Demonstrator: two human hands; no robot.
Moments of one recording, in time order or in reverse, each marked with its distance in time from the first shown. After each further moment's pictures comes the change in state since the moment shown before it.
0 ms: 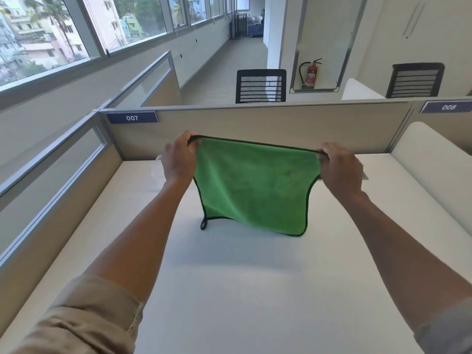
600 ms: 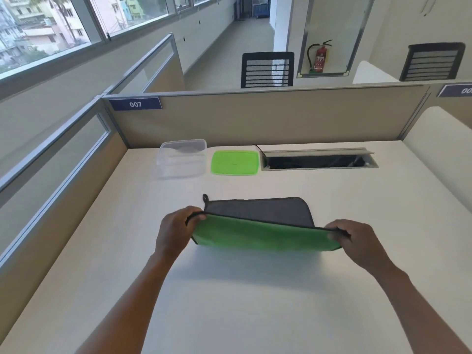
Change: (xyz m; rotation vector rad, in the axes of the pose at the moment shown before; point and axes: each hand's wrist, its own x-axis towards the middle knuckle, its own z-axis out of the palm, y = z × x) left_hand -0.166 -0.090 -0.022 -0.093 -0.356 0.014; right_hand -0.168 0.047 -0.015 0.386 -0.585 0.182
